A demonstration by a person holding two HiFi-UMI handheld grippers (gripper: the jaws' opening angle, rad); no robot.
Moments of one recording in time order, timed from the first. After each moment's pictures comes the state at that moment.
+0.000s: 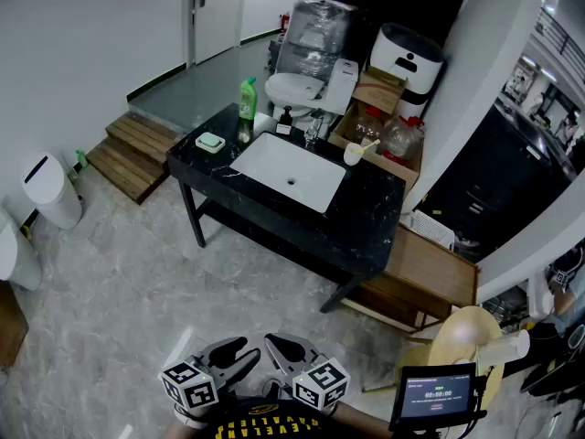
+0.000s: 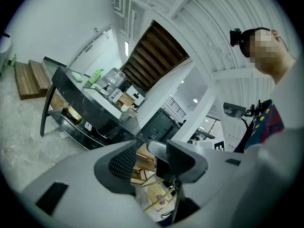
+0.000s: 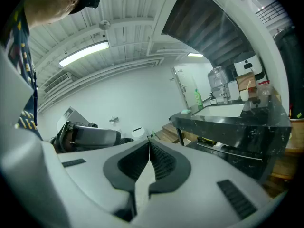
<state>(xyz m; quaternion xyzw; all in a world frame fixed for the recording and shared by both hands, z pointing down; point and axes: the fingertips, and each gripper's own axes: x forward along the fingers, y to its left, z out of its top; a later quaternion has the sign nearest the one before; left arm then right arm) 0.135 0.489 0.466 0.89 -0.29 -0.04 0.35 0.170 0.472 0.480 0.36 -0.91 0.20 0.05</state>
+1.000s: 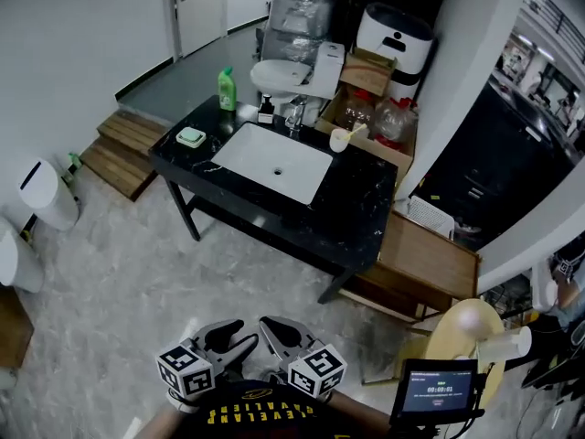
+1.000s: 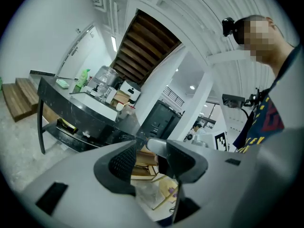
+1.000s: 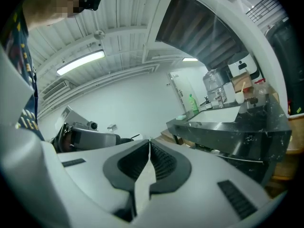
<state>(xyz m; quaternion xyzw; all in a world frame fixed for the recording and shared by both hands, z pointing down) 0.193 0.445 0.458 0.91 -0.29 0.02 0.29 0.220 0.427 0.471 0.36 -0.91 0.21 0.01</state>
